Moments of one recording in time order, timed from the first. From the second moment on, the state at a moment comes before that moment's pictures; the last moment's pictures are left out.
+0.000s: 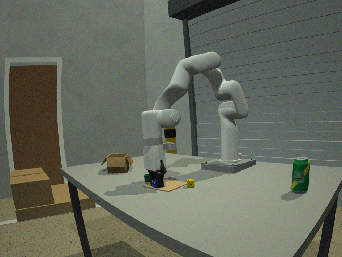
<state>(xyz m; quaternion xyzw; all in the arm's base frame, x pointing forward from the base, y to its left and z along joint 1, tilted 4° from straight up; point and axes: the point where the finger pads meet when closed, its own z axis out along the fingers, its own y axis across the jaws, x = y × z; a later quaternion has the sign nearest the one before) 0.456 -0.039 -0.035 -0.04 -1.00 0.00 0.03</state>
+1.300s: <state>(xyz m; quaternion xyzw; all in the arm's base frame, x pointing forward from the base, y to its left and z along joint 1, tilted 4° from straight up) 0.461 -0.038 0.032 -0.04 -1.00 0.00 0.03</state>
